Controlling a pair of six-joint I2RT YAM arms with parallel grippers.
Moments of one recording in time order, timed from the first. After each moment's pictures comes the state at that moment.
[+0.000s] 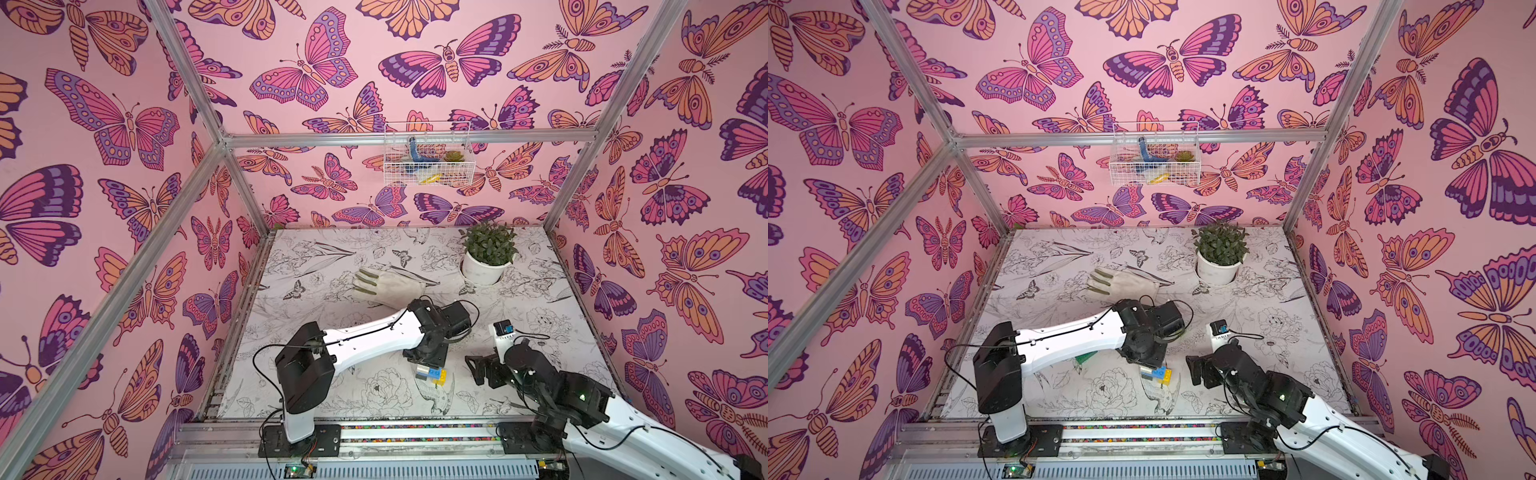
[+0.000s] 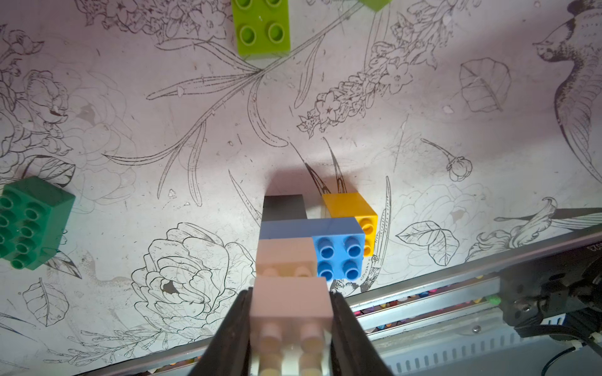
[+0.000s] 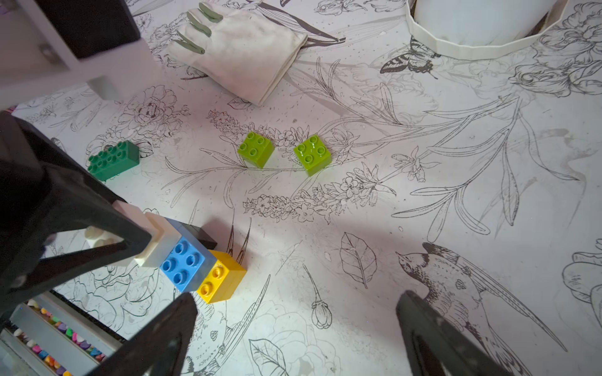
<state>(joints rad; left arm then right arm) -1.11 1.83 1.52 -1.13 -0.03 -0.79 0.93 0.52 0.47 -0.67 0.29 0.58</state>
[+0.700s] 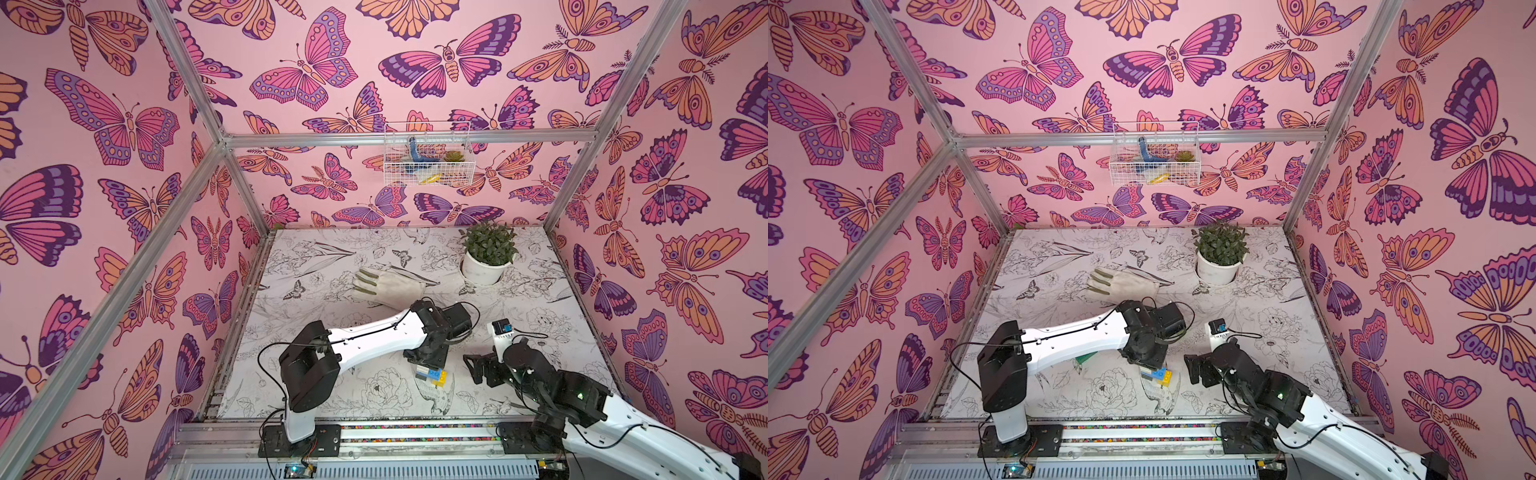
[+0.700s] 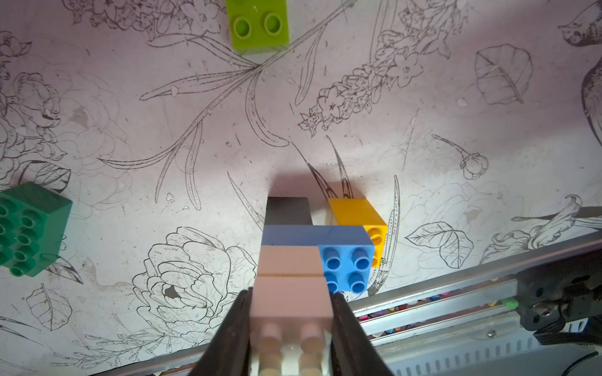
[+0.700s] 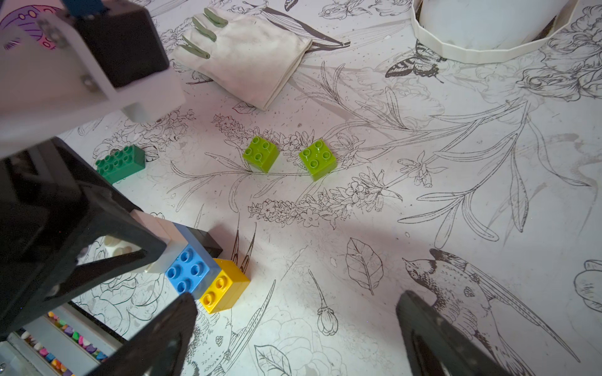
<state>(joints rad) -1.11 1.85 1.52 -1.13 -0.02 -0.77 0.93 0.54 0.47 -0.65 0.29 0.58</state>
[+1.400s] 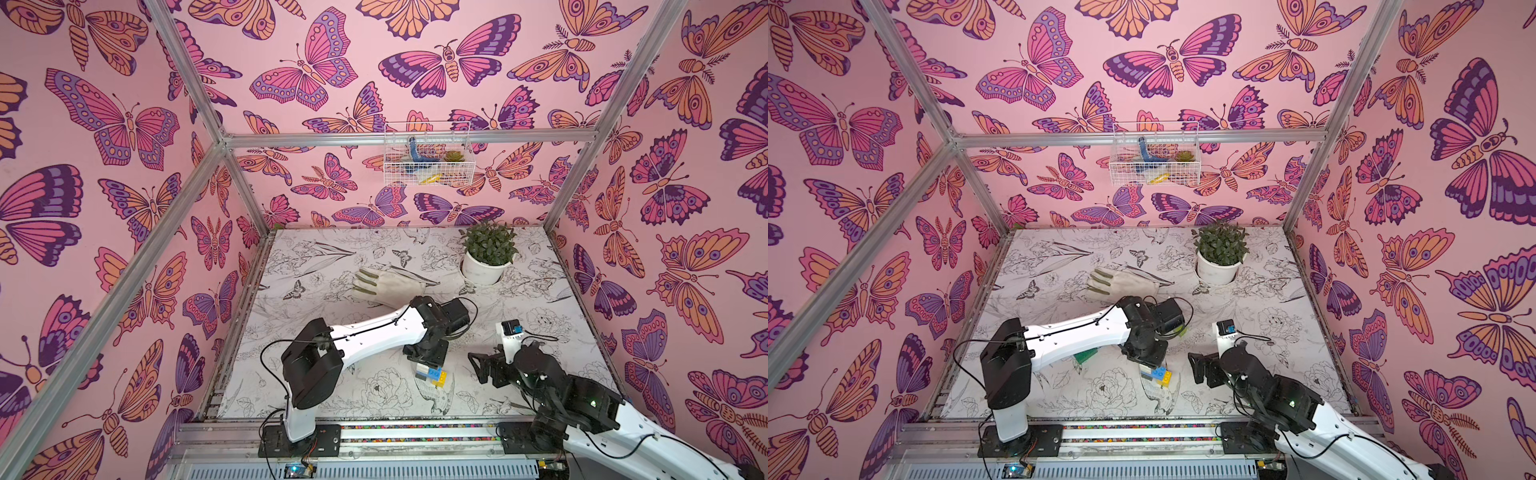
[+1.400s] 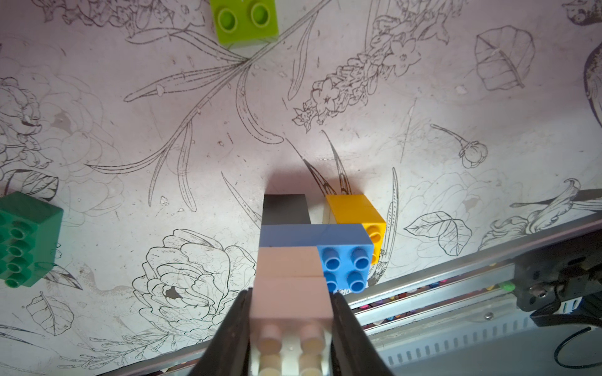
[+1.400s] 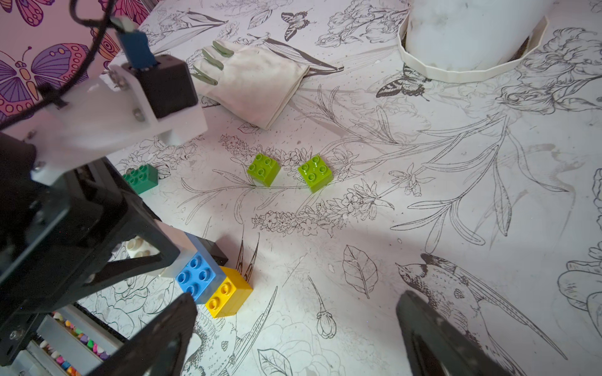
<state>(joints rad) -1.08 1.88 1.53 -1.15 0.04 -0.70 0.93 0.43 0.47 -0.69 0.32 0.59</state>
